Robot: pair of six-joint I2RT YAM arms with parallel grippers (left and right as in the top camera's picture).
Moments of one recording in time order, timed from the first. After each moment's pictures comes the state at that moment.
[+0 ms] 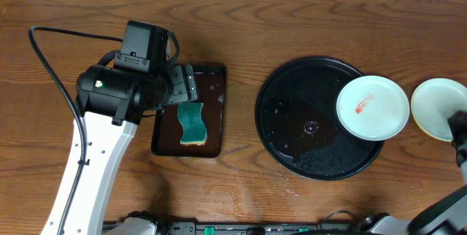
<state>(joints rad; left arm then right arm) -0.26 1.36 1.53 -1.29 0.02 -0.45 -0.85 1.49 0.75 -0.02 -0.34 0.48</state>
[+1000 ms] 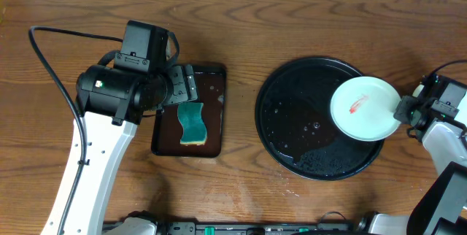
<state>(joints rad) -0.26 1.36 1.53 -1.29 0.02 -0.45 -0.44 1.55 0.77 -0.20 0.02 0.00</state>
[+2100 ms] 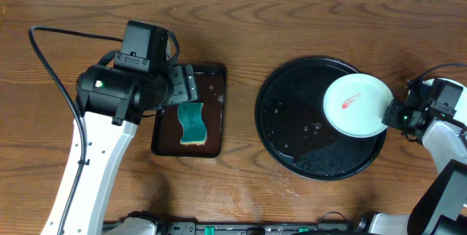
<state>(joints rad) -0.26 1.36 1.53 -1.29 0.02 -0.45 -0.44 1.56 0.78 -0.34 -0.24 -0.02</state>
